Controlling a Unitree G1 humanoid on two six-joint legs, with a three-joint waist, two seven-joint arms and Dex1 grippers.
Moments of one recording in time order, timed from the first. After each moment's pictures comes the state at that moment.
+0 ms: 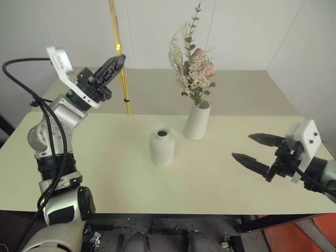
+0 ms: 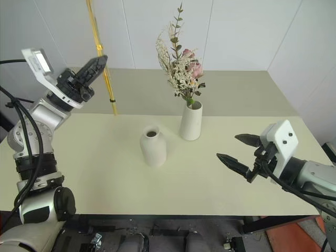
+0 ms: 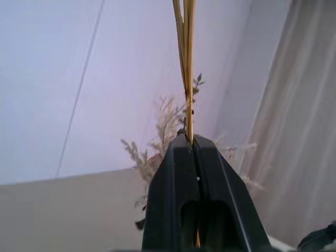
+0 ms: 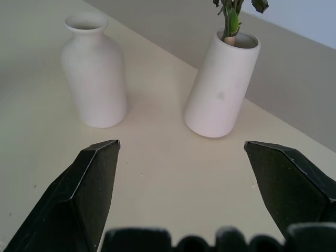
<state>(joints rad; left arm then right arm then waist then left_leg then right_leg) -0.90 0.42 0.46 0.15 -0.86 0.66 -0.87 -0.02 -0.85 -0.48 -0.68 0.73 0.77 0.70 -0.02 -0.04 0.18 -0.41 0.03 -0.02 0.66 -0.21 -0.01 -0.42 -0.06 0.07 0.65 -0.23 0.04</state>
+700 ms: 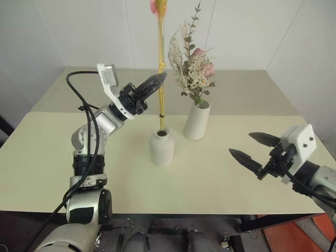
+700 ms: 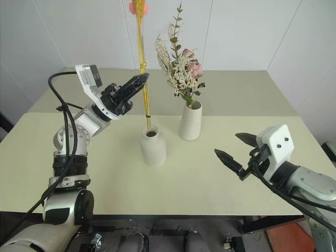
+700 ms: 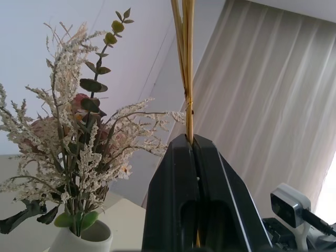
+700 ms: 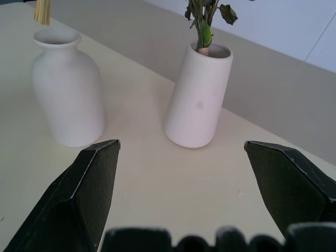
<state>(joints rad) -0.89 0.29 0.26 0.25 -0.85 0.62 -0.97 0.01 -0.76 -0.46 -0.74 0.69 0.72 0.56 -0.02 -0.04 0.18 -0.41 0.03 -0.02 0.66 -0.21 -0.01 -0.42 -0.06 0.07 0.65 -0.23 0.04</state>
